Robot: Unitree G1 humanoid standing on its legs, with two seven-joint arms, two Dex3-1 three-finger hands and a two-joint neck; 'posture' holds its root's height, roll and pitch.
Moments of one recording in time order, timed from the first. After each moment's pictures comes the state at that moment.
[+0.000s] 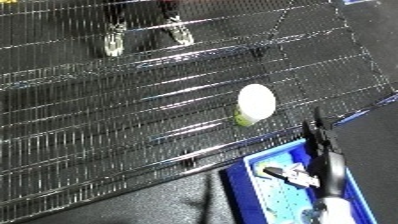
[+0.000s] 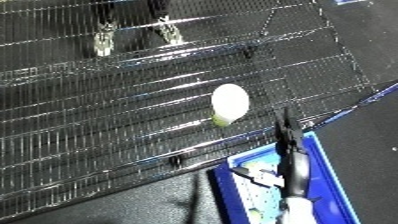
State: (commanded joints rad) left arm -0.18 0.42 -0.10 0.11 -0.77 -0.07 -0.12; right arm -0.33 -0.45 -0.01 0.27 0.43 -0.31 -0.39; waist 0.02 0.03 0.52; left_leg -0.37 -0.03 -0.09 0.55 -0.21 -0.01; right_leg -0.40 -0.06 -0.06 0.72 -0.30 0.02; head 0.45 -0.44
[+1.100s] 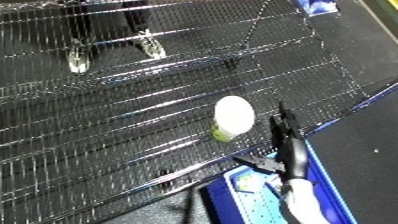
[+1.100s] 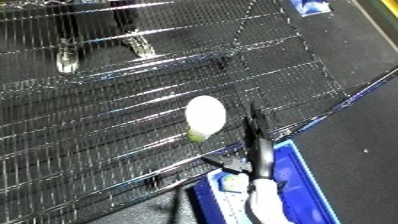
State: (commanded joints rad) left arm -0.26 0.51 -0.16 0.10 -0.81 -0.02 -0.10; right arm -0.68 -0.57 0.05 0.55 0.51 -0.31 -0.38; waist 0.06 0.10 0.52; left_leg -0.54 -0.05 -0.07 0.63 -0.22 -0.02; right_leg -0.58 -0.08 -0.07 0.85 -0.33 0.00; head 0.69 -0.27
